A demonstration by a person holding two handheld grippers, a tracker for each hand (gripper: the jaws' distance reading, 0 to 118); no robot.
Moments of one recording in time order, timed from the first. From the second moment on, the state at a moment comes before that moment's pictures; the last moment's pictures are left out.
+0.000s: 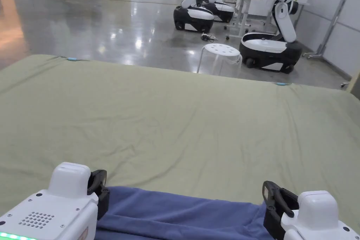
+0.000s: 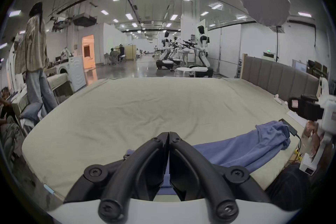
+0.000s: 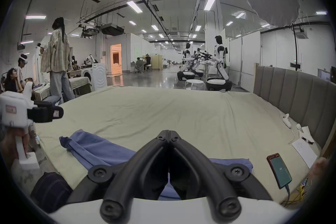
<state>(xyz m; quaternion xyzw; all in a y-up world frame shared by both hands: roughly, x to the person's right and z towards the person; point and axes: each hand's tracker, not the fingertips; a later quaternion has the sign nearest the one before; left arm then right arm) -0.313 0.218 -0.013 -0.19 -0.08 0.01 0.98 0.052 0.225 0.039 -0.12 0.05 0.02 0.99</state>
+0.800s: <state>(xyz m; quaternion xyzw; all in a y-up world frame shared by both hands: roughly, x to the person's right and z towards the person) -0.440 0.053 -0.149 -0.41 -0.38 0.57 0.60 0.010 0.196 -0.011 -0.21 0.05 0.03 0.98</state>
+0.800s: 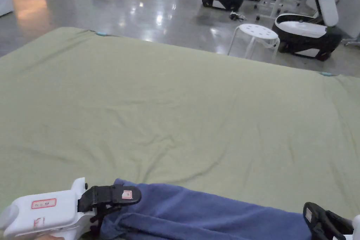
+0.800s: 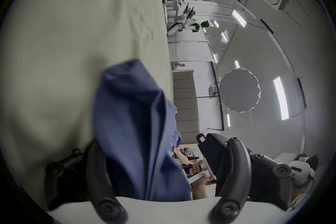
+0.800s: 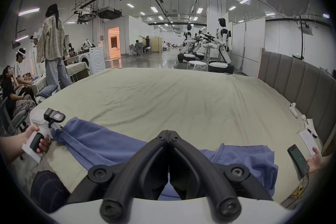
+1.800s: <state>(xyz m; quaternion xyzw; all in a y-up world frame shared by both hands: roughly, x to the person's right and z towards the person) -0.187 0.147 -0.107 -0.46 -0.16 0.02 0.87 0.047 0.211 0.027 -0.18 0.05 -0.02 0.98</state>
